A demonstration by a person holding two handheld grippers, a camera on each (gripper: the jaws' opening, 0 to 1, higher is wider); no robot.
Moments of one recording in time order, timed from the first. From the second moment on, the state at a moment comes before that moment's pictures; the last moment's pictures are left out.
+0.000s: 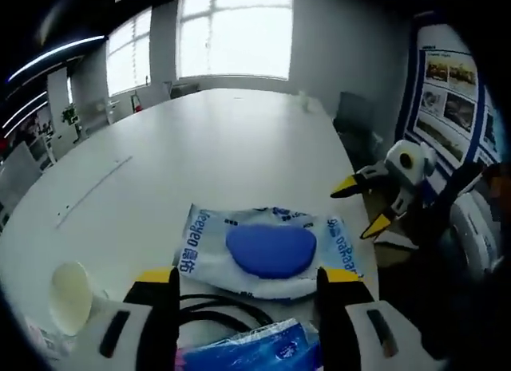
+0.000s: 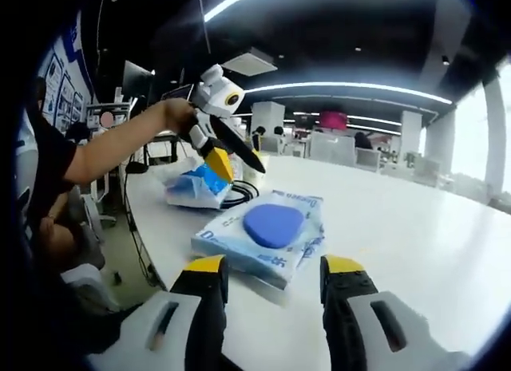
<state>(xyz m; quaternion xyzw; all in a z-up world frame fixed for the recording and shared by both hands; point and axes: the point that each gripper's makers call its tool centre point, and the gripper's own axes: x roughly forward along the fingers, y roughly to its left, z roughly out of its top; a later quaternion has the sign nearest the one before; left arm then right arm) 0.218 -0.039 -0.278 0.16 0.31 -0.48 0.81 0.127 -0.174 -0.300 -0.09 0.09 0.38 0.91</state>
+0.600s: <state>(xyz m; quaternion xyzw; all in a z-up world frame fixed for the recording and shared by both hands) 0.225 -0.037 -0.307 0.14 0.38 -0.45 0.80 0.133 -0.175 -0.317 -0.05 0.12 0.42 0.90</state>
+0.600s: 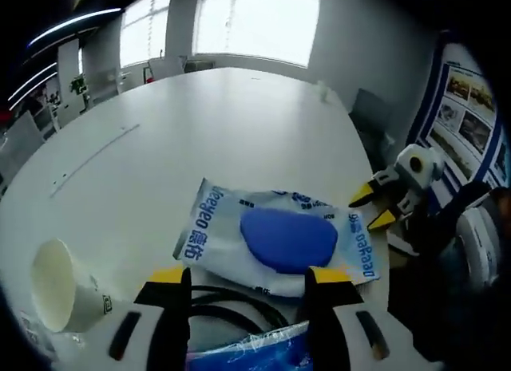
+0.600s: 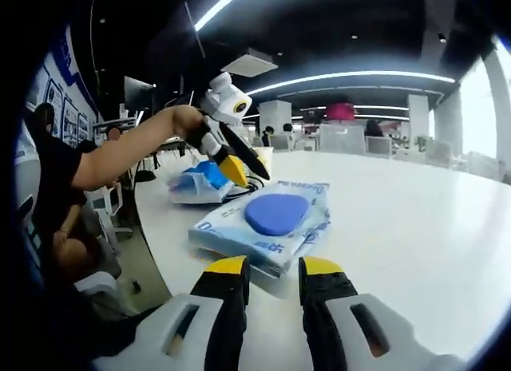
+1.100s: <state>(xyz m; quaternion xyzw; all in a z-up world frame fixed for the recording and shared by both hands) 0.231 -0.040 -0.321 0.14 0.41 -0.44 0.79 0.129 -0.172 -0.319 -0.05 0.13 0.43 0.89</state>
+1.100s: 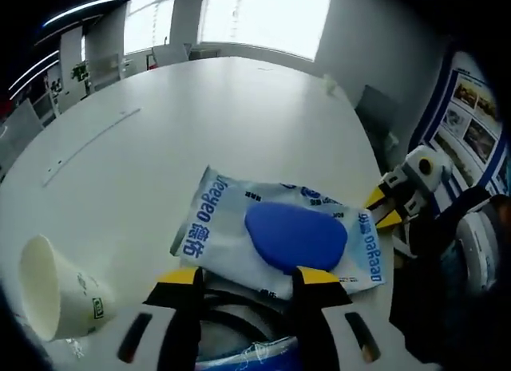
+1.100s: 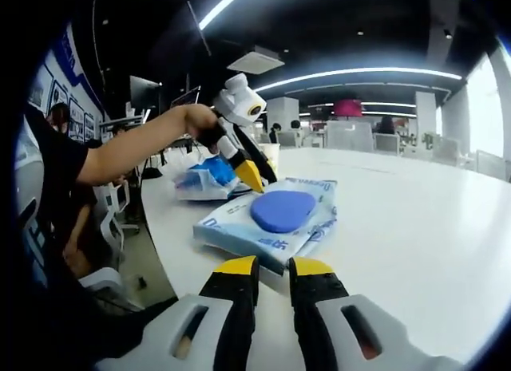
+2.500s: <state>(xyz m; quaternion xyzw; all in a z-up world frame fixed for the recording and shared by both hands) 0.244 -0.059 -0.278 0.19 0.35 -0.43 0.81 0.110 -0.162 -0.264 -0.07 0.04 0.46 0.89</state>
